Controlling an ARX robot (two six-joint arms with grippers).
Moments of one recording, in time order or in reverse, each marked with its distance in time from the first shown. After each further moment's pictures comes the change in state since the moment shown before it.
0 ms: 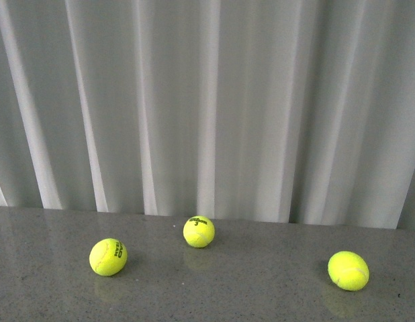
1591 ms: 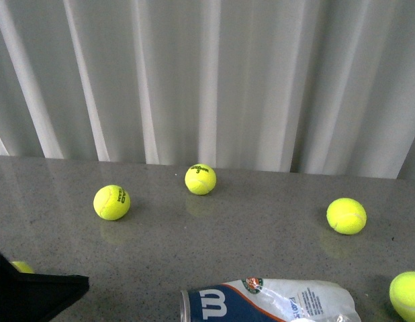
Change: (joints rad) left arm -0.014 1.519 0.307 0.592 0.620 -0.264; right arm 0.000 -0.002 0.000 -0.001 0.000 0.000
